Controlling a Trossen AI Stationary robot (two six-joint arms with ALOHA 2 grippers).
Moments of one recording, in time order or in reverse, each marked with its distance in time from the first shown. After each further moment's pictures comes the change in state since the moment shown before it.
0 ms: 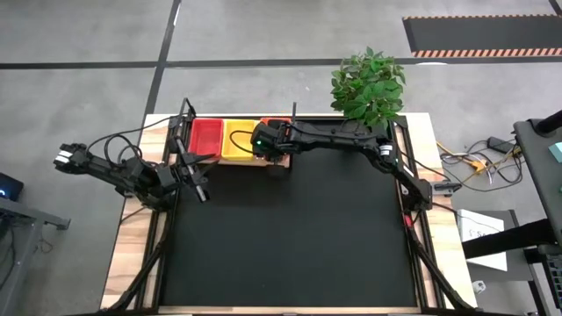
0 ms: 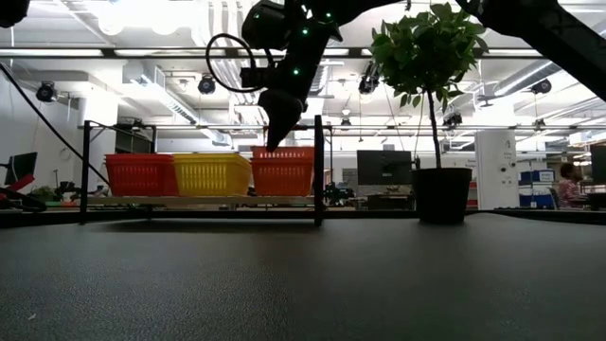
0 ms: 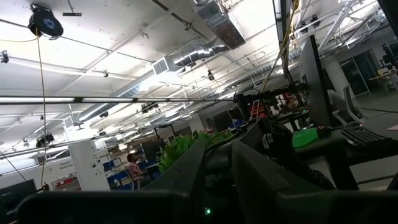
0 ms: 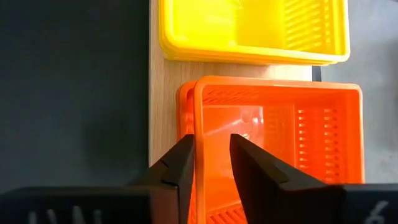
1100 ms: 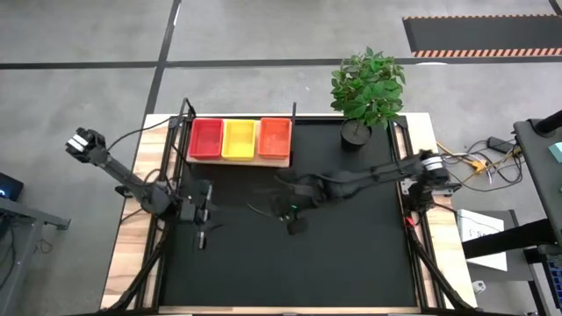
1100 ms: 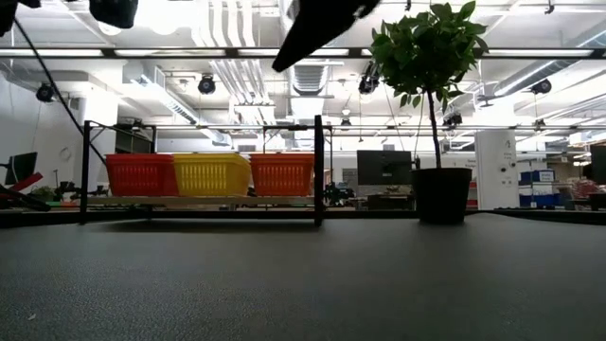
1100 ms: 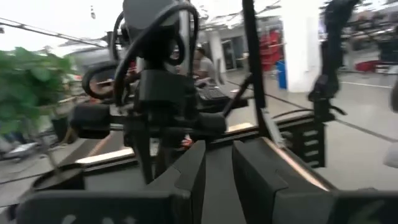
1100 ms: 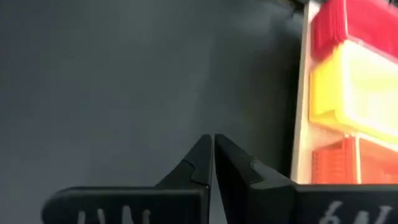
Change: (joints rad) left arm -0.304 0.219 -0.111 -0.066 0.041 -0.451; right arm 0.374 -0.387 -0.490 0.273 -0.013 0.068
